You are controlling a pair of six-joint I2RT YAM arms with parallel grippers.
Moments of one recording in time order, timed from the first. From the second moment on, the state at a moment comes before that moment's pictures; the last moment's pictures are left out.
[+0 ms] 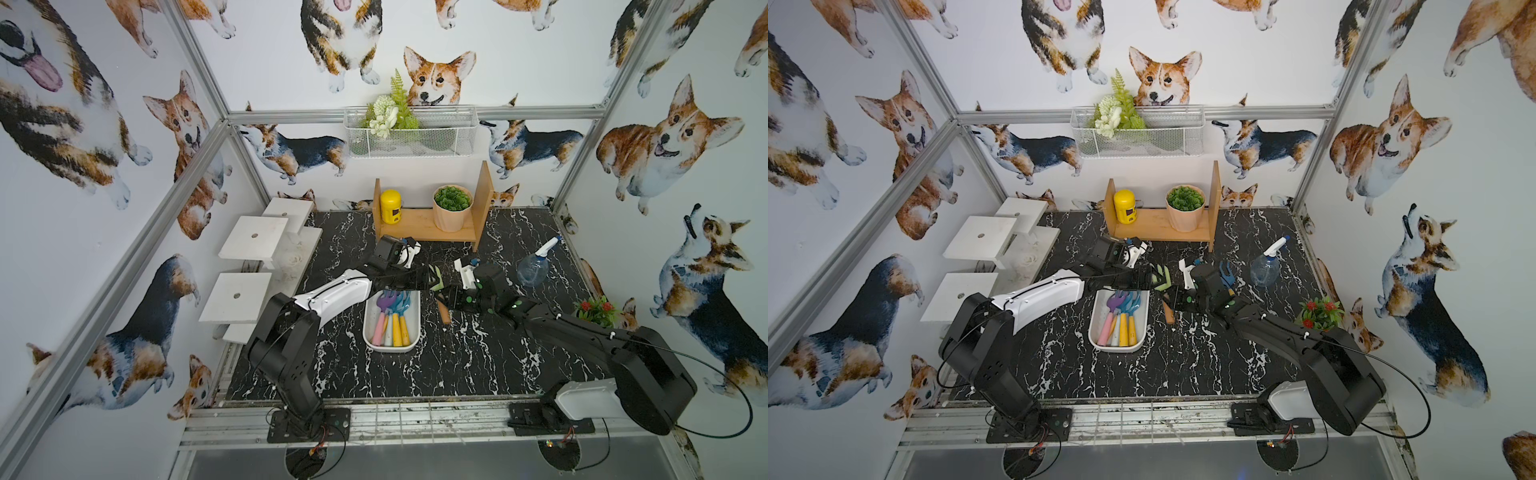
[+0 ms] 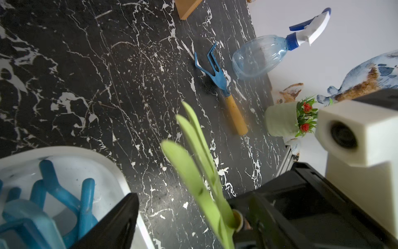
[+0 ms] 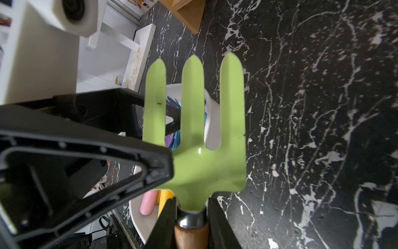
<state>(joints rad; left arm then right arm) -0.54 1.71 1.16 -0.21 0.53 -0.52 0.60 1.35 0.71 0.06 -0.29 0.76</state>
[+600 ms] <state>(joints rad) -0.54 1.64 1.11 -0.21 0.50 -0.52 0.63 1.37 0.75 0.07 -0.27 0.75</state>
